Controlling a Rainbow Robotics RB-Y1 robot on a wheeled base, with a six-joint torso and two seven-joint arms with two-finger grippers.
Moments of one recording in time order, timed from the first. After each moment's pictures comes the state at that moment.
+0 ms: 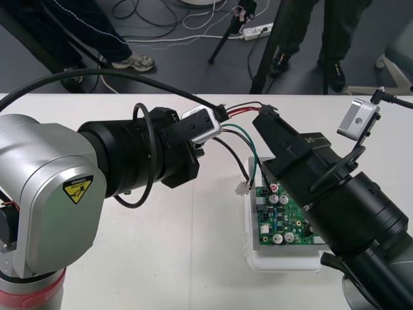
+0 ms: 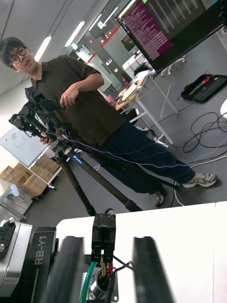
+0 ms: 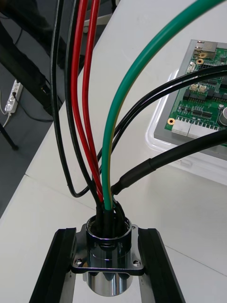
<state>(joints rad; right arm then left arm) 0.16 -0.68 0.50 -2.46 0.60 0.23 -0.07 -0.26 0.16 -0.24 -2.39 -2.69 -1.55 0.87</state>
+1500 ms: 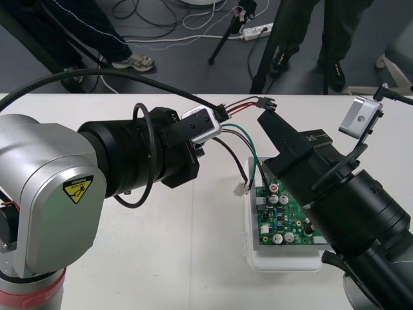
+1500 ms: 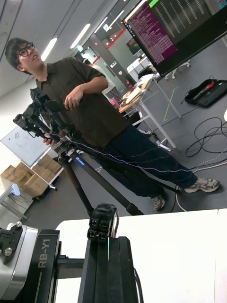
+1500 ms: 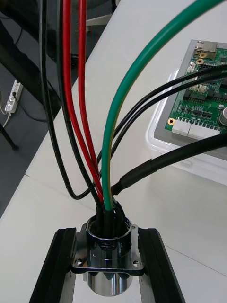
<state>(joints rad) 0.15 -0.68 0.49 -2.46 0.62 0.21 -0.07 -0.26 0.16 -0.24 -2.39 -2.69 -1.55 0.87</state>
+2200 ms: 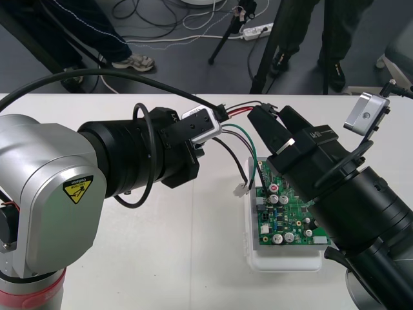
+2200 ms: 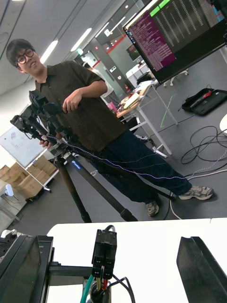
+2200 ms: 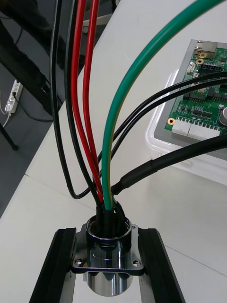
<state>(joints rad) 0.15 -0.68 0.47 -2.46 0.65 0.21 -0.07 -0.26 0.16 -0.24 -2.39 -2.69 -1.55 0.87</state>
